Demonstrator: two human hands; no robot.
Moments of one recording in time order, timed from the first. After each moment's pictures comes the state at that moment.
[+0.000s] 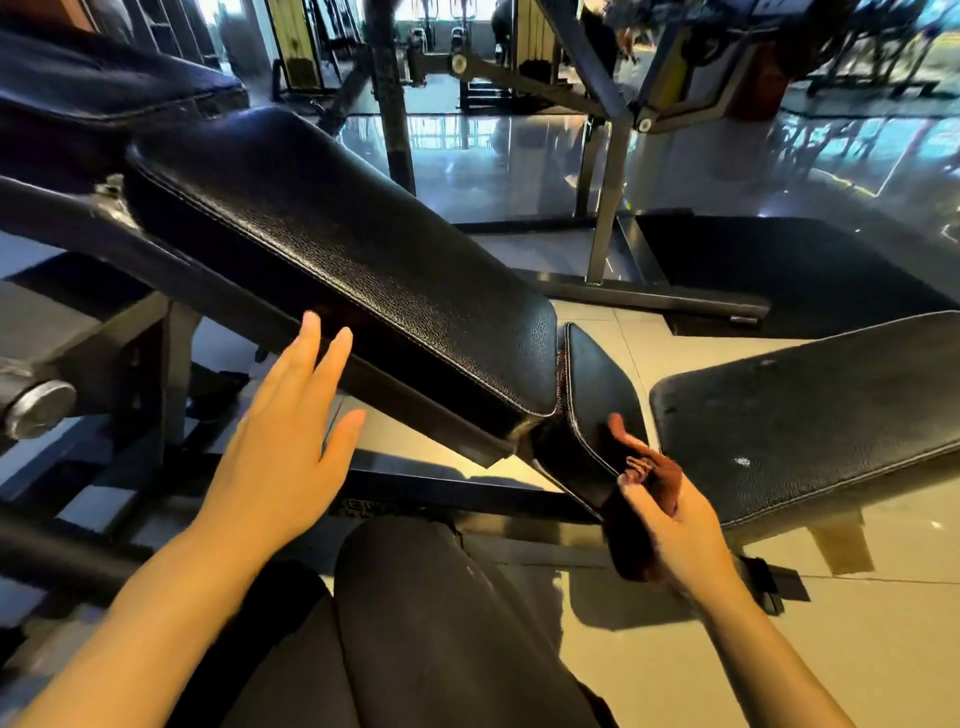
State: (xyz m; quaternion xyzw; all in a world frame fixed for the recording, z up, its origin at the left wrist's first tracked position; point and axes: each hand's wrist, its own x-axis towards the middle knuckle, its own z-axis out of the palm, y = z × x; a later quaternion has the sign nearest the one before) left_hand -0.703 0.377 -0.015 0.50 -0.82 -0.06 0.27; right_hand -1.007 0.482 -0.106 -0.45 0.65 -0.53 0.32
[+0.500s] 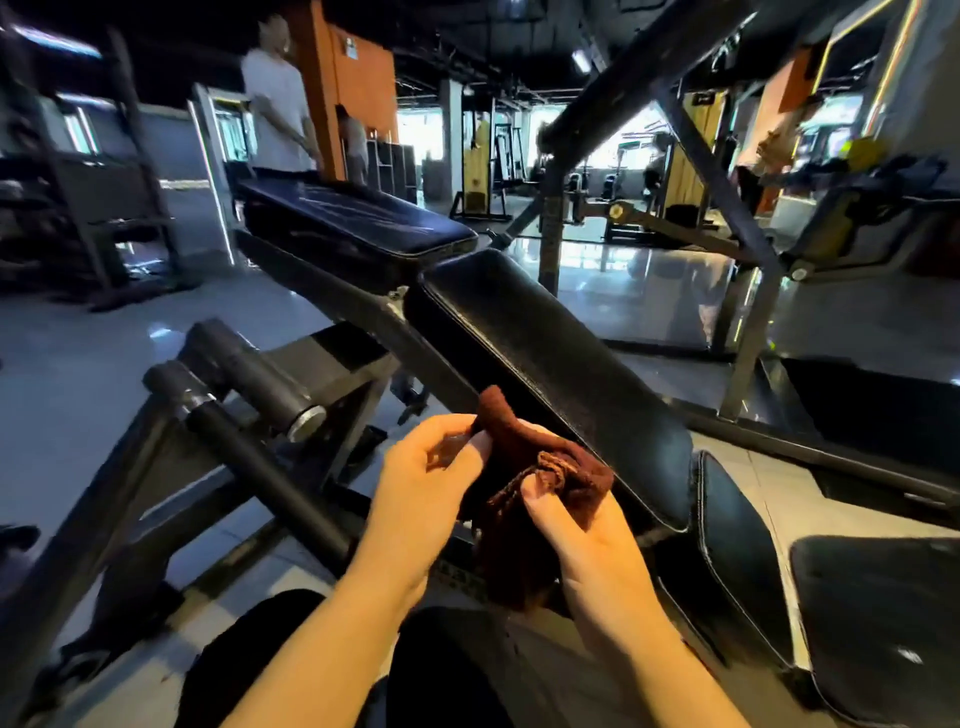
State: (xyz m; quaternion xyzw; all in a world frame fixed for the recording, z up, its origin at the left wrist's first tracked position) left_hand -0.705 0.448 0.044 0.46 -0.54 -0.38 0.60; right_hand -0.836 0.469 0.026 -0.56 0.33 -0.57 0.50
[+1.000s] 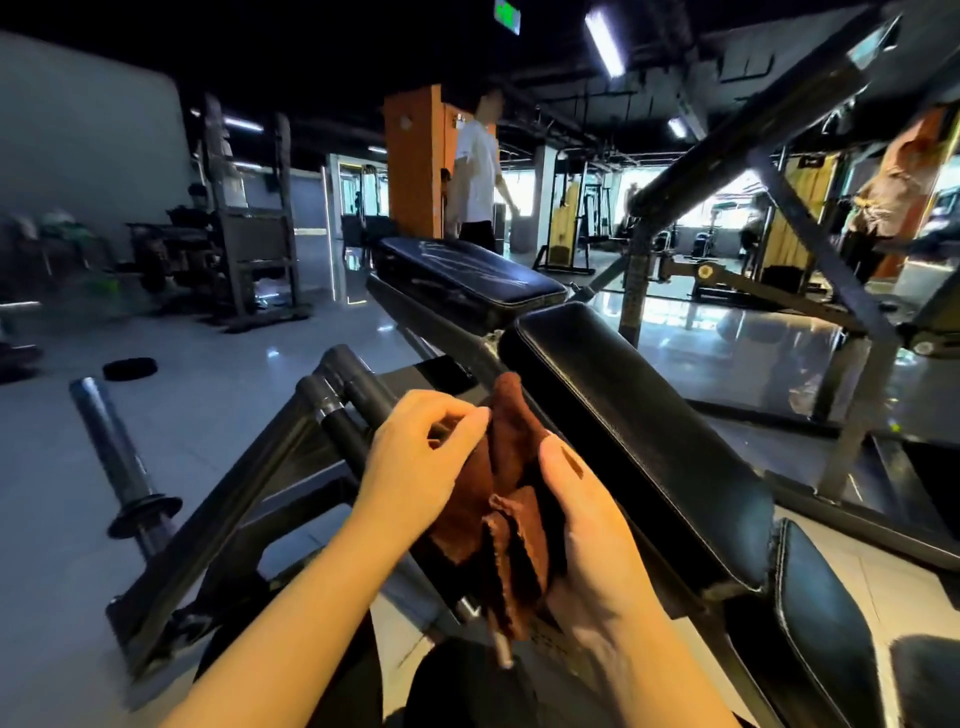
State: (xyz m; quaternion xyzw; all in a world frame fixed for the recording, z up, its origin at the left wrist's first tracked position) left_hand -0.642 0.475 0.082 0.53 -0.60 -0.10 0.59; right_hand -0.784 0.490 0.071 -0.44 0.19 -0.50 0.72
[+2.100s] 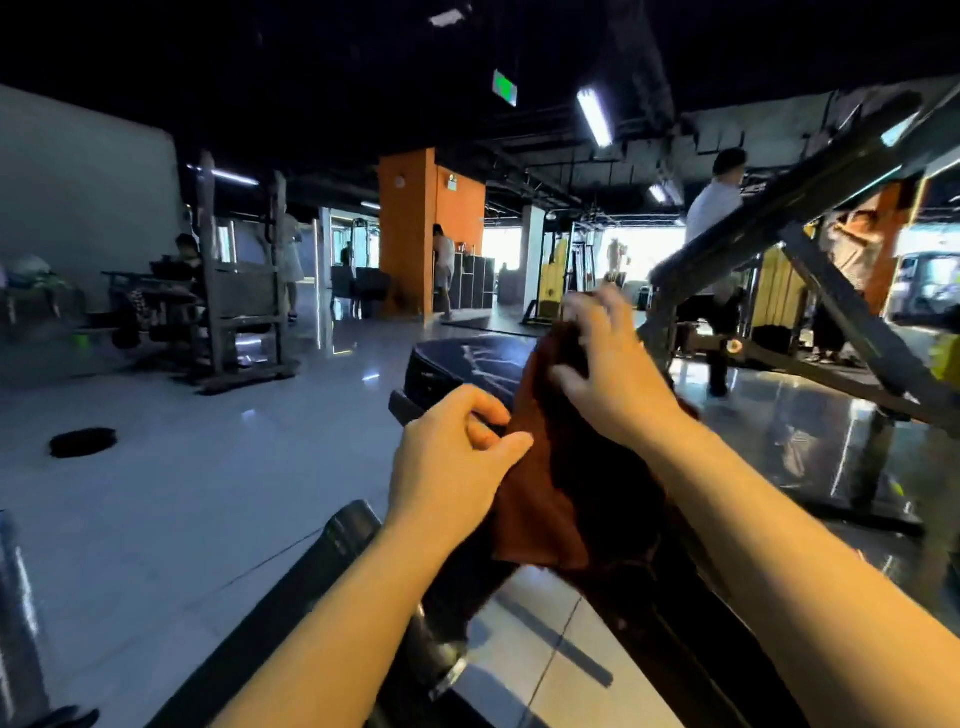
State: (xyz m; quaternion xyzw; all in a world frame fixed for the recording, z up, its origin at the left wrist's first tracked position) left_hand -0.535 0.294 0.167 0.56 -0.60 -0.09 0.56; right_hand -0.681 0.215 0.223 -0.80 0.44 -0.40 -0.03
